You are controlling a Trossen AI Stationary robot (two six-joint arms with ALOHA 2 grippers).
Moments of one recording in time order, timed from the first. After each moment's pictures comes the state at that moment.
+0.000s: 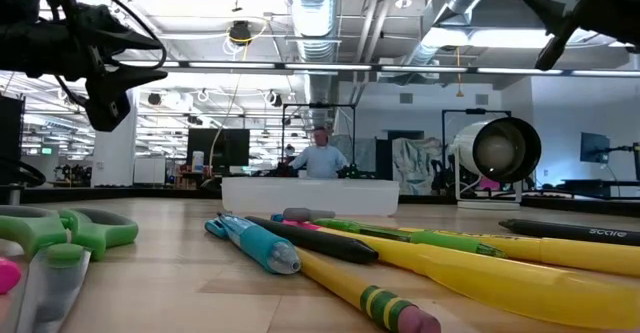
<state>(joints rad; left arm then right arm) -0.05 0.07 0.01 0.05 -0.12 -0.82 0.02 0.00 0.01 0.53 0.22 0.58</state>
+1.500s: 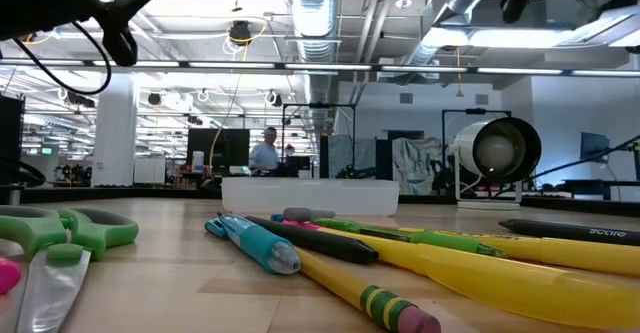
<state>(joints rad) -0.05 0.07 0.05 0.47 -0.16 -0.60 0.13 0.59 0.49 0.26 0.19 0.50</state>
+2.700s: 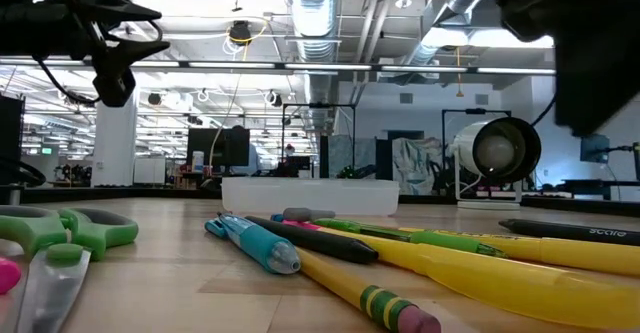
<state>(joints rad) -0.05 0.07 0.05 0.13 -0.13 -0.70 0.61 1.60 1.06 -0.78 0.23 1.59</state>
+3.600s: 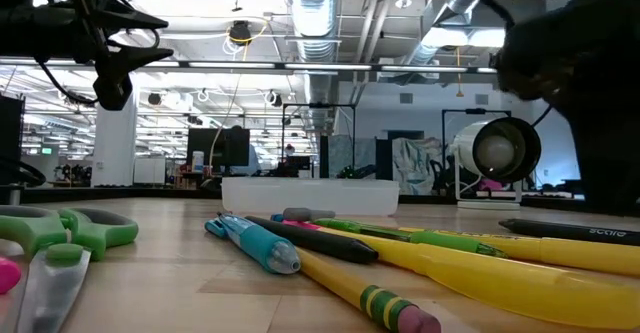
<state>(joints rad) -0.05 0.07 0.05 0.12 -0.23 -0.73 0.59 1.77 1.06 -0.73 0.10 1.57</state>
